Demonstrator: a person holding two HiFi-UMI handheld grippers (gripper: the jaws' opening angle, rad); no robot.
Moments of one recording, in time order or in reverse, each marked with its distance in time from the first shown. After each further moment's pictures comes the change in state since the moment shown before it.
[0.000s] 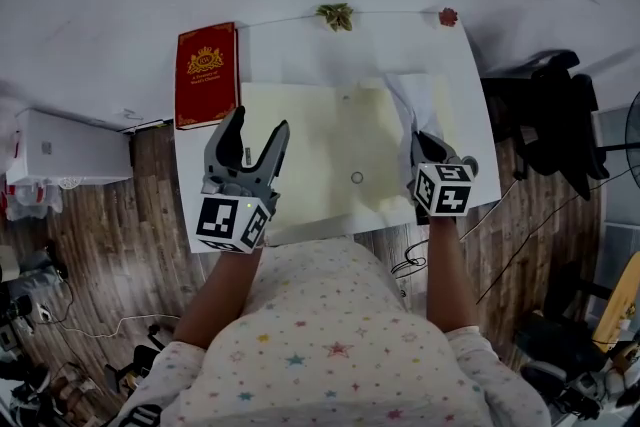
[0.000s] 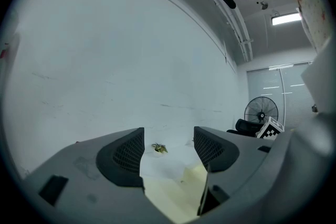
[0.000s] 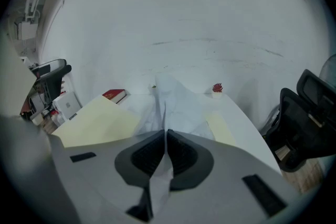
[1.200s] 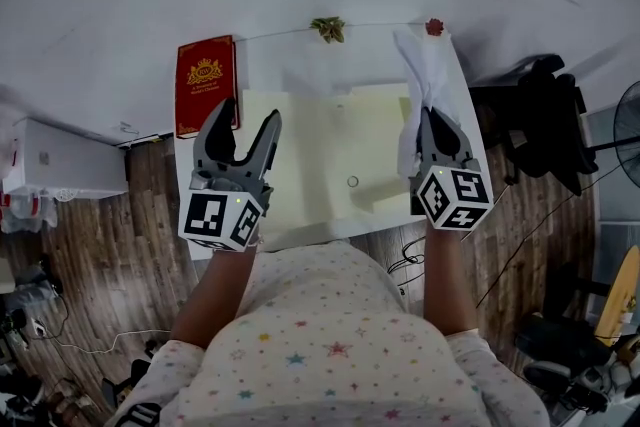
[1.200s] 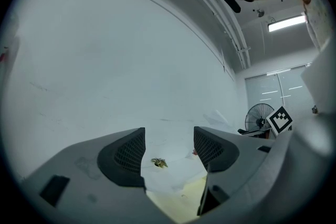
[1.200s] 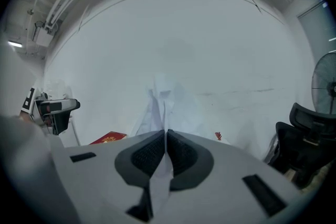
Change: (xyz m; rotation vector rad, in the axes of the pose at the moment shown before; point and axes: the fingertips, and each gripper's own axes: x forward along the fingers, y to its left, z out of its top) left arm -0.007 0.003 0.053 0.003 -0.098 -0.013; right arm -0.086 0.029 0.126 -0.003 -0.434 -0.039
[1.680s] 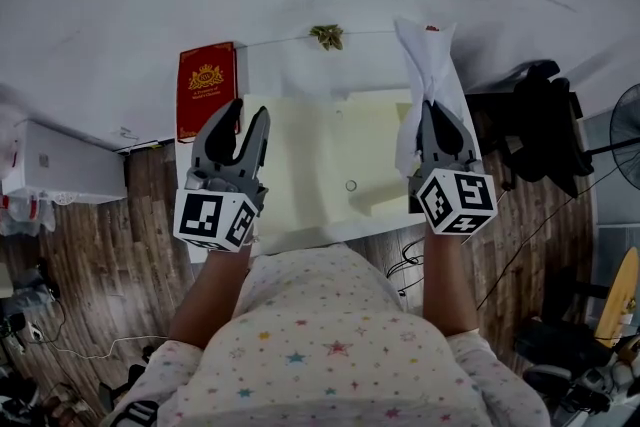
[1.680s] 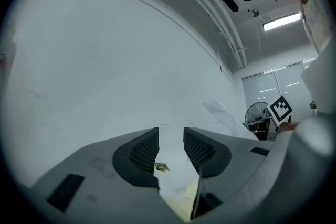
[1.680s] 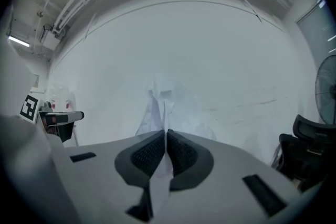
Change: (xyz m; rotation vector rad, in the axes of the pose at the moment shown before) left arm -0.005 0.002 0.017 0.040 -0.027 -0.014; right arm -0.013 0.017 0.047 -0.025 -0.114 0.022
